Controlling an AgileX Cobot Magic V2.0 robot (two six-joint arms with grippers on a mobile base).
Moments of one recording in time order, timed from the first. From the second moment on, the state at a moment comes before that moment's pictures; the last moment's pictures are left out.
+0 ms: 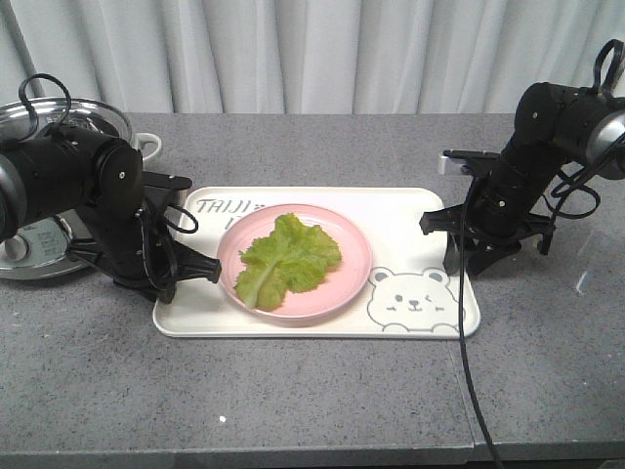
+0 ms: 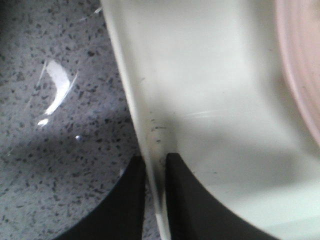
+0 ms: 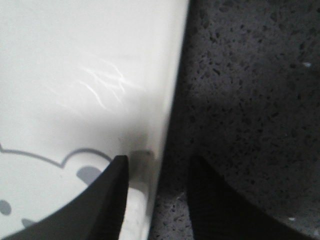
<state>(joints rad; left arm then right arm) -0.35 1.88 -1.38 0.03 0.99 -0.21 0.08 2.10 -1.74 0.21 1.23 -0.13</state>
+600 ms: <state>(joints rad) -0.34 1.85 -1.36 -0.08 0.94 -0.12 0.07 2.05 -1.73 0.20 1.23 -0.16</state>
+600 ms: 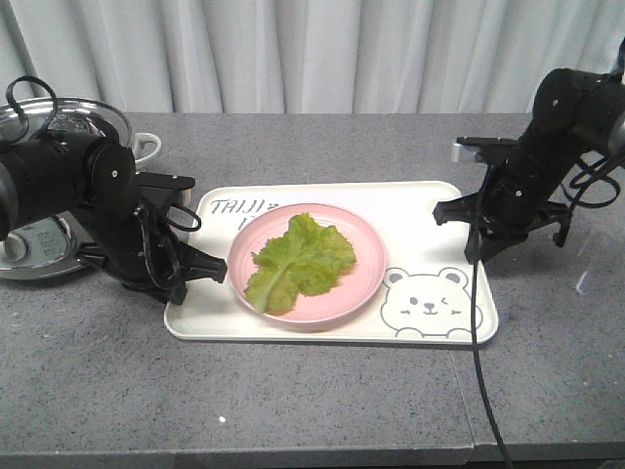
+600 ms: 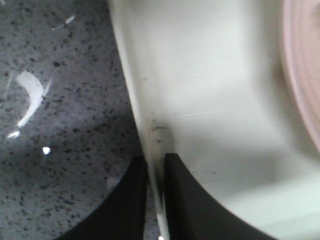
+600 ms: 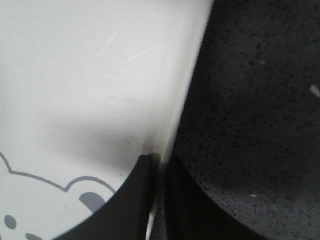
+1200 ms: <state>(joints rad) -0.35 1.66 -1.34 -0.11 0.98 -0.11 0.07 1.94 -1.73 0.18 1.23 -0.16</state>
